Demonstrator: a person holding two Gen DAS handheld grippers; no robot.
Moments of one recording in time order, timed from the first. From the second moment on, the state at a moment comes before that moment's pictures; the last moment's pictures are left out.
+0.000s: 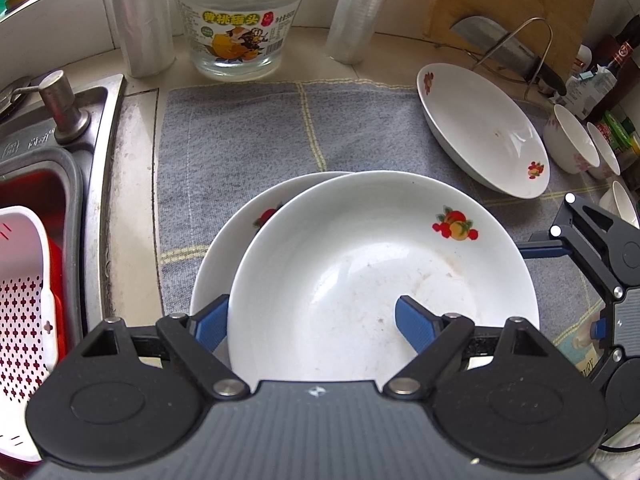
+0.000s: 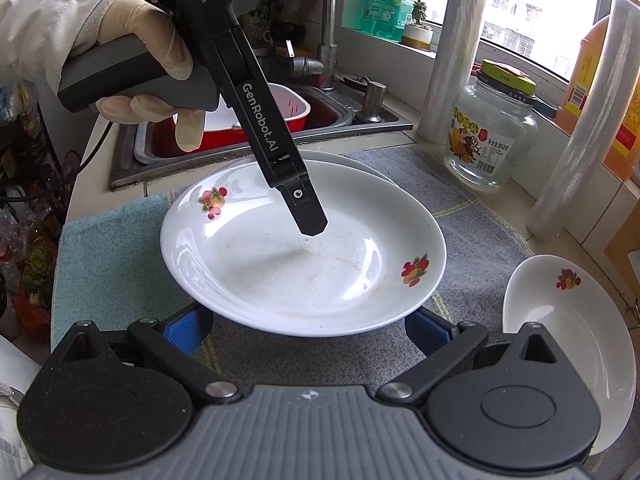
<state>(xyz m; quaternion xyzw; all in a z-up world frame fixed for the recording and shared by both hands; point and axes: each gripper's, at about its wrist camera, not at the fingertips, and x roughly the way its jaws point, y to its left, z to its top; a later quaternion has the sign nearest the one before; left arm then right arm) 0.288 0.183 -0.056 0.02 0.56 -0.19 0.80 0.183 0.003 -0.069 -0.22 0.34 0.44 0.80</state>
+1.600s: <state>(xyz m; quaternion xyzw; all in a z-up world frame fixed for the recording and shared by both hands) 0.287 0.144 -0.040 0.10 0.56 -0.13 0.81 0.179 -0.002 -0.060 -0.19 0.34 0.44 0.81</state>
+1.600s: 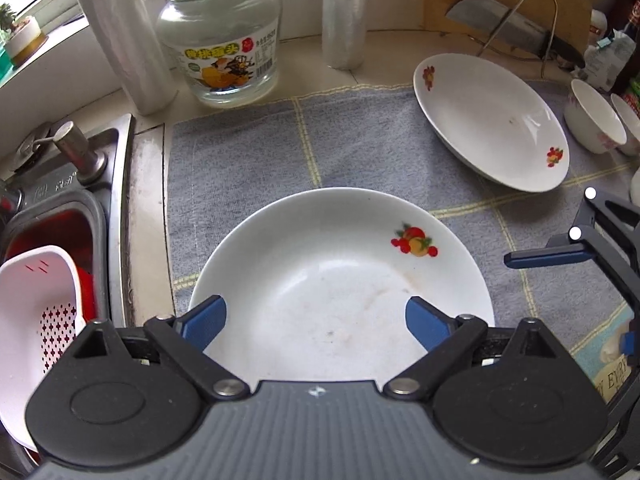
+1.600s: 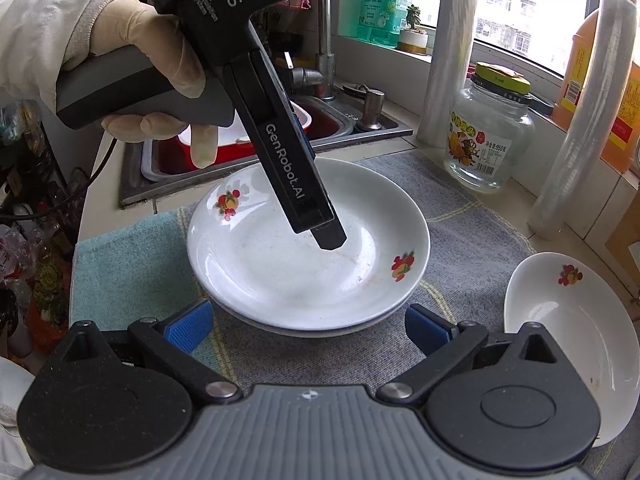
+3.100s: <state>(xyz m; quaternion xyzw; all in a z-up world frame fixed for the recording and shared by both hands) 0.239 -0.021 -0.060 0.04 0.41 -0.15 0.90 0.288 -0.168 -0.029 -0.15 0.39 0.20 0.89</state>
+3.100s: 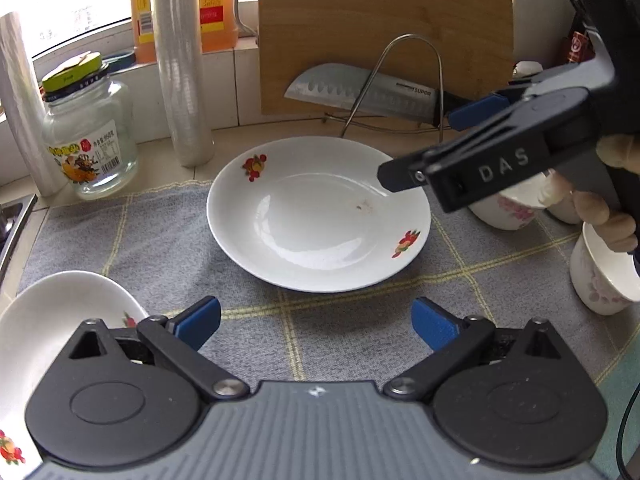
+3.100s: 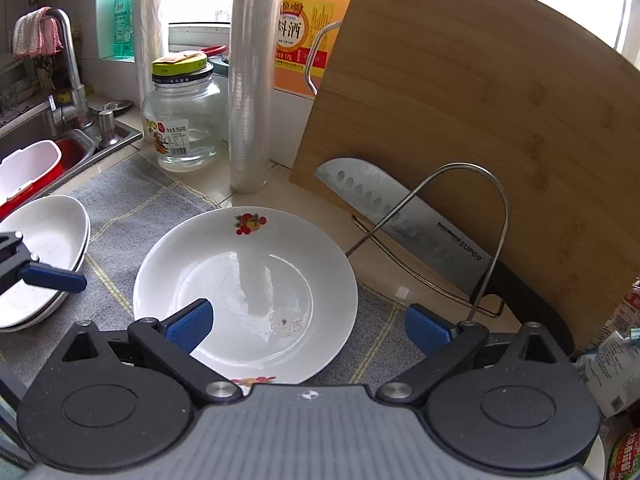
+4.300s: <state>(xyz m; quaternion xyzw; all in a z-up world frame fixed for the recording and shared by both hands) 0.279 -0.046 -0.105 0.07 0.41 -0.11 0.90 0.383 -0.157 -0.076 -0.14 0.49 0.29 0.81</state>
